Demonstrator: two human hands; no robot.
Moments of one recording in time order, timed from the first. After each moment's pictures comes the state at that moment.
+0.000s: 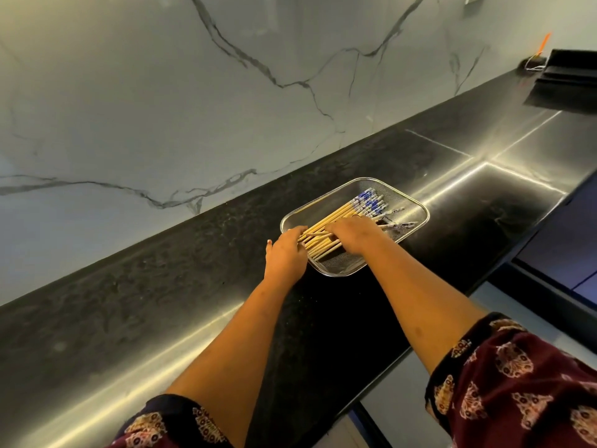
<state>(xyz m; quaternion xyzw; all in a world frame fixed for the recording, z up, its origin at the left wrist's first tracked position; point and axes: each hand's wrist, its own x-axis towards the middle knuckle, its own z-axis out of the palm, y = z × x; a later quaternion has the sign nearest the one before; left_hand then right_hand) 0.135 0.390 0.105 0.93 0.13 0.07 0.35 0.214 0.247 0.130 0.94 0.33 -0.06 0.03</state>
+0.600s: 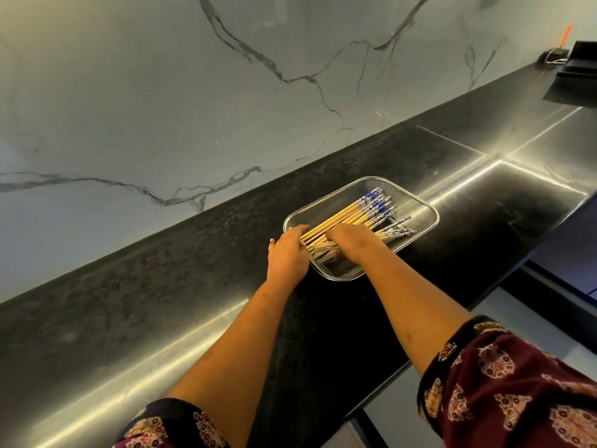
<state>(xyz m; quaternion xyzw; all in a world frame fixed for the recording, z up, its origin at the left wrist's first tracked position) 0.143 0.391 0.099 0.91 0.15 0.09 0.36 0.218 0.258 0.113 0.94 0.33 -0.09 -0.02</state>
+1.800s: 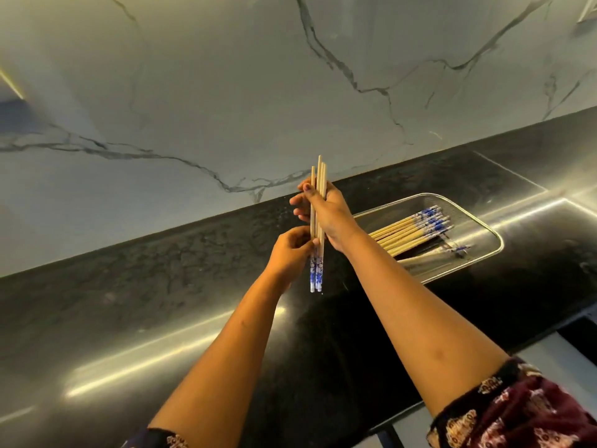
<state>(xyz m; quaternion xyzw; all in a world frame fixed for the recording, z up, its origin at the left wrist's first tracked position) 0.075 0.460 0.138 0.75 0.16 0.11 0.63 0.154 0.389 0.184 0.61 0.21 -0.21 -0.73</state>
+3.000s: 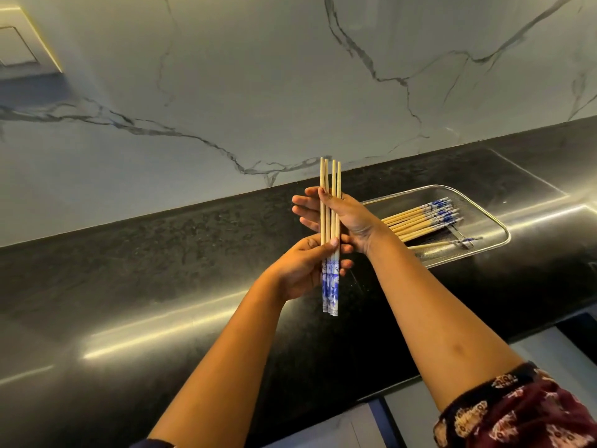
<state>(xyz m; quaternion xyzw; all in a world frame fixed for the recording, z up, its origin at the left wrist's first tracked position) 0.020 0.438 0.143 0.45 0.03 -0.11 0.89 0.135 0.354 0.173 0.43 0.23 -0.45 -0.75</state>
